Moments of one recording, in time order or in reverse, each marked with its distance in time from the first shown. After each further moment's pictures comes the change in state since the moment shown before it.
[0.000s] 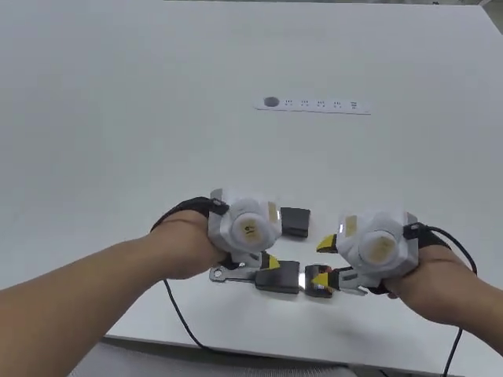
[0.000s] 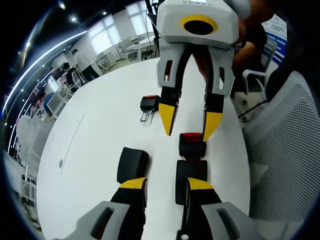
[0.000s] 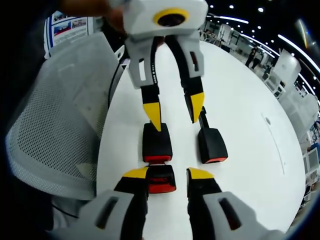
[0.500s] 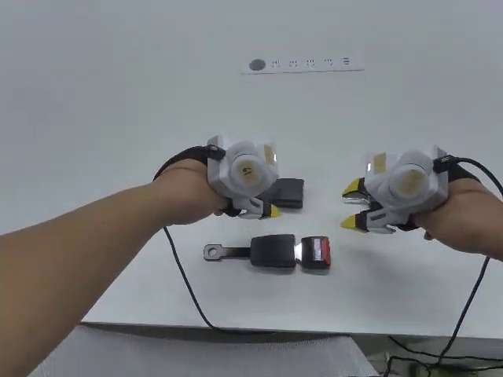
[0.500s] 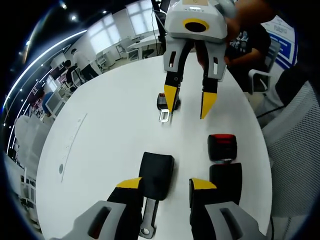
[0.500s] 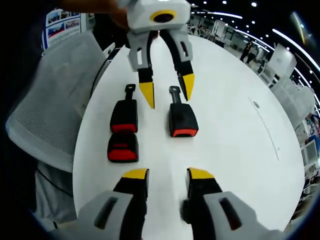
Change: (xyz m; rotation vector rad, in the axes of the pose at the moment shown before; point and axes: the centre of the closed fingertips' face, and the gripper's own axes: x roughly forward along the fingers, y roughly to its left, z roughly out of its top) left arm 0.030 0.052 0.002 0.002 0.004 -0.012; right arm -0.011 -0.058 -0.055 0.032 0.038 -0.030
